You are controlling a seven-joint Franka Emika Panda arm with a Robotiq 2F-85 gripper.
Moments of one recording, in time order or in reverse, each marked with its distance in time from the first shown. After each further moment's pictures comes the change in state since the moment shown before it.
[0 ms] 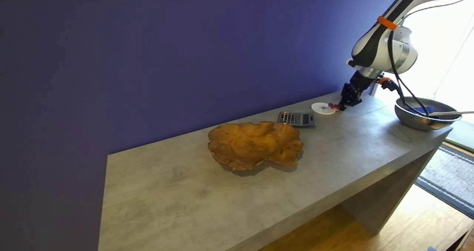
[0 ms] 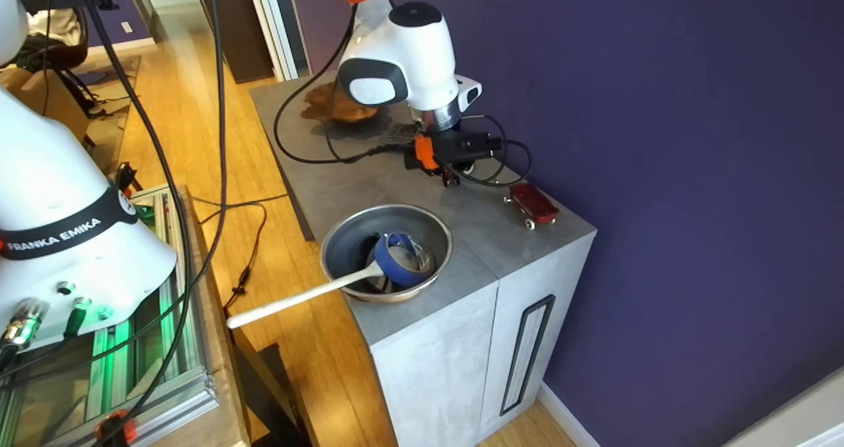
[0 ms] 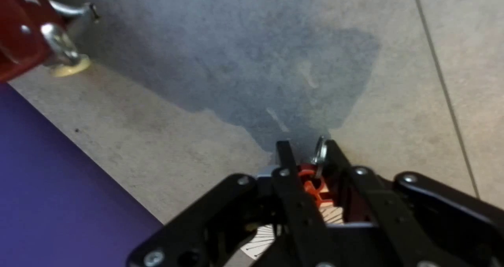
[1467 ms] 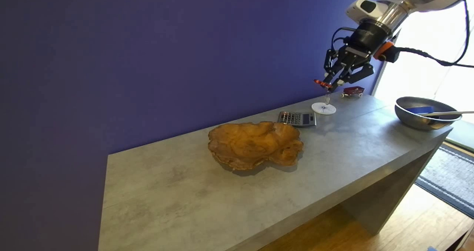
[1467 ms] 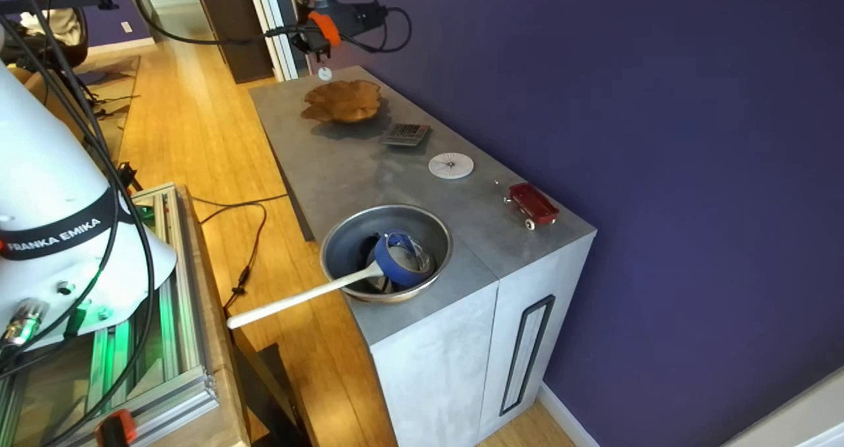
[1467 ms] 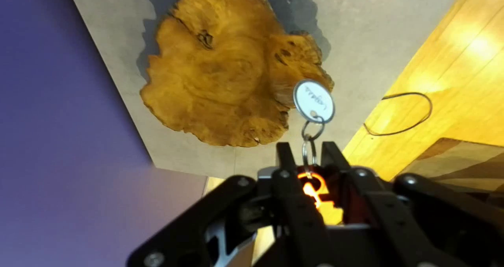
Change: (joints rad) arm 0.307 -0.630 0.166 -0.246 0.518 -0.535 -0.493
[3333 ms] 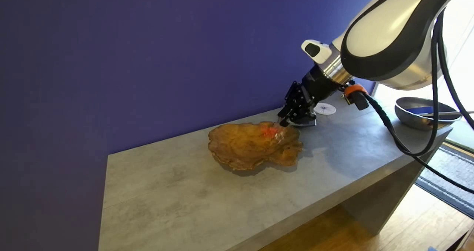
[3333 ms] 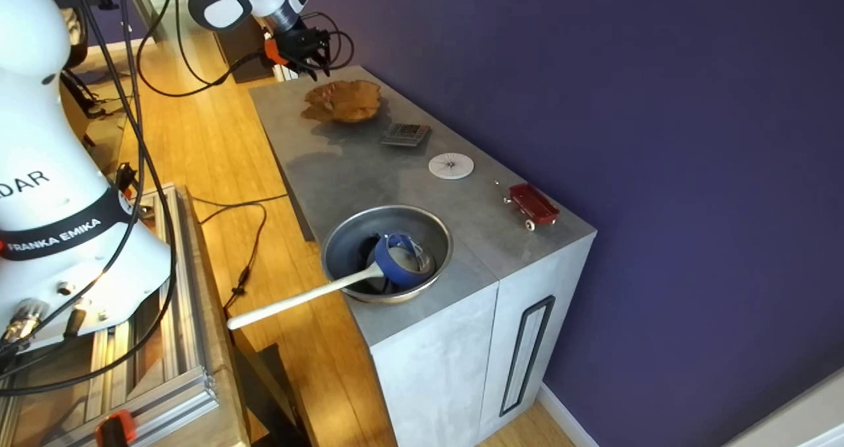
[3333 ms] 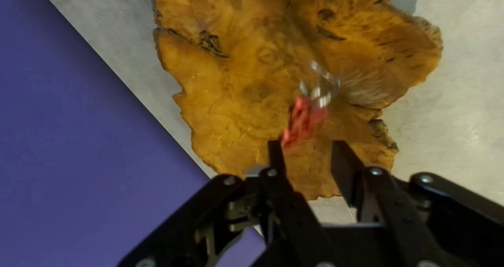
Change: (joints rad) arm 0.885 0.440 -0.453 0.243 -0.135 0.697 0.895
